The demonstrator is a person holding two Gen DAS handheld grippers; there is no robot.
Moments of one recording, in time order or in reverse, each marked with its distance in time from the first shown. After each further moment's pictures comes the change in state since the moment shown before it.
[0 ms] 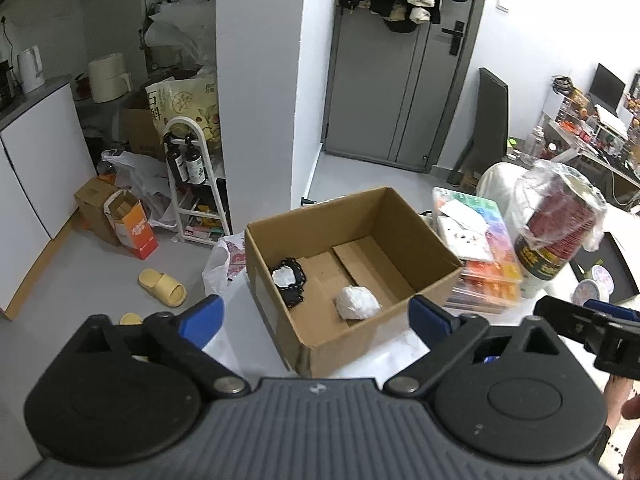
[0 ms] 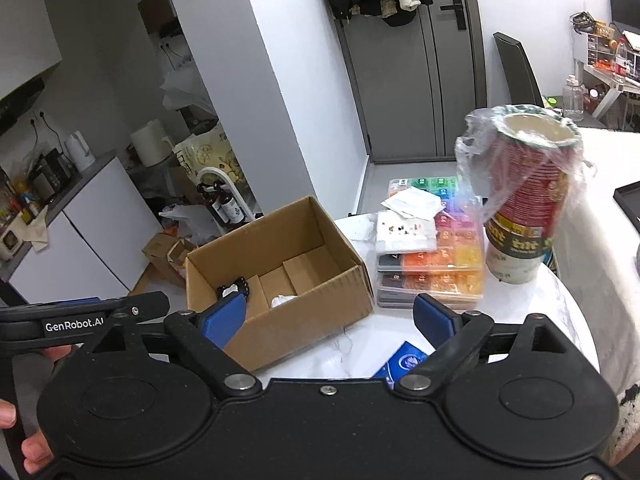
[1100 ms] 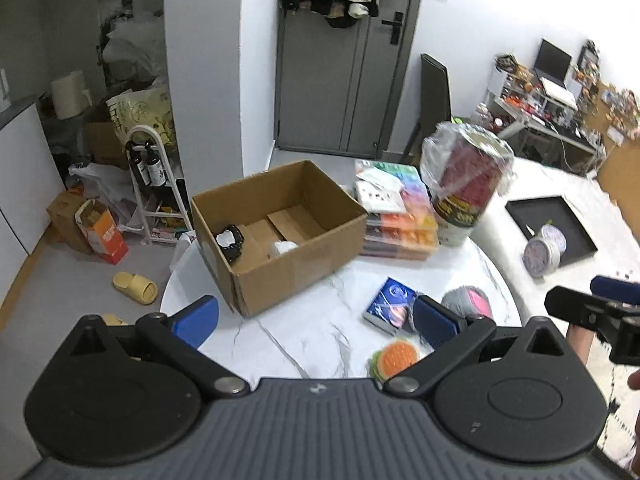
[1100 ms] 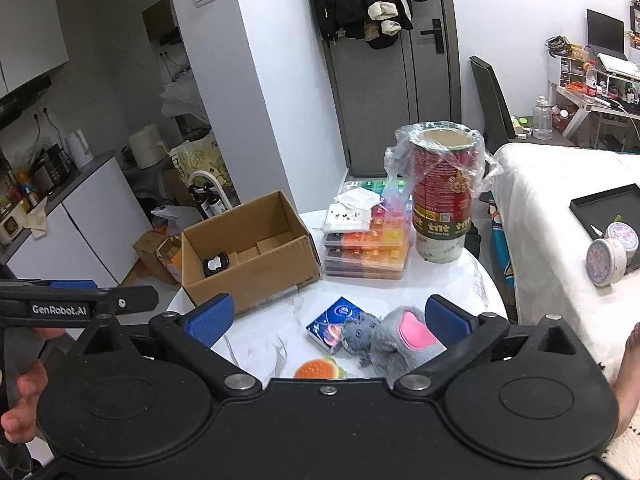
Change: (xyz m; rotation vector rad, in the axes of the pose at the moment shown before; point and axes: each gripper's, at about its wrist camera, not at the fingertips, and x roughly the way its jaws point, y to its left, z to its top) left arm -0.078 -0.054 -0.056 0.103 0.002 -0.106; right arm -0.105 -0.042 -0.044 -0.043 -0.034 -0.053
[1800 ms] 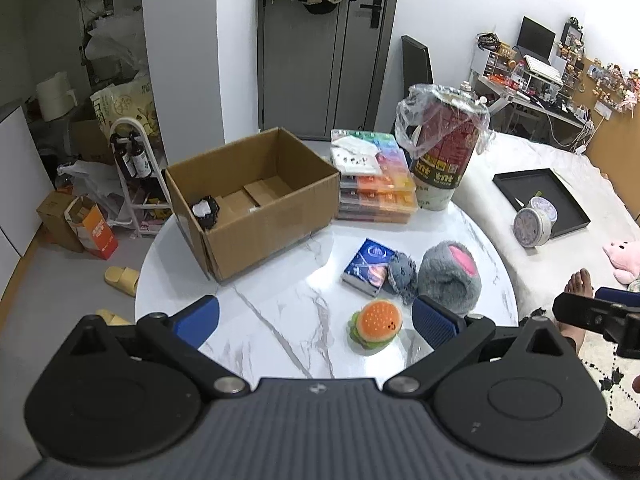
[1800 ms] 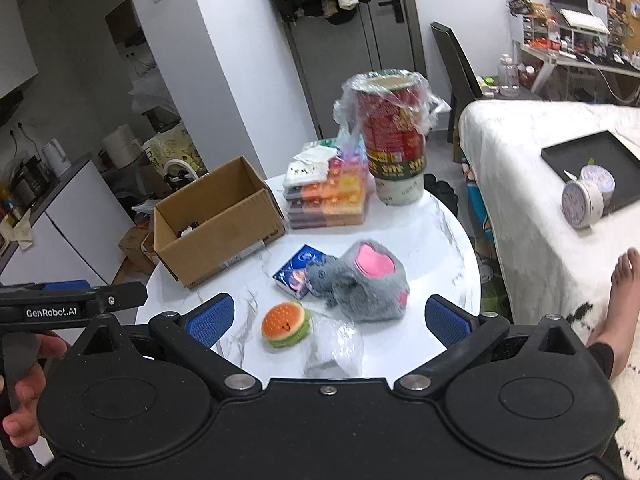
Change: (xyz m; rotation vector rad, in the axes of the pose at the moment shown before) left arm 0.006 -0.023 -0.042 0.036 0.028 -0.019; right arm -0.012 -0.035 -0.052 0.112 0.055 -0.047
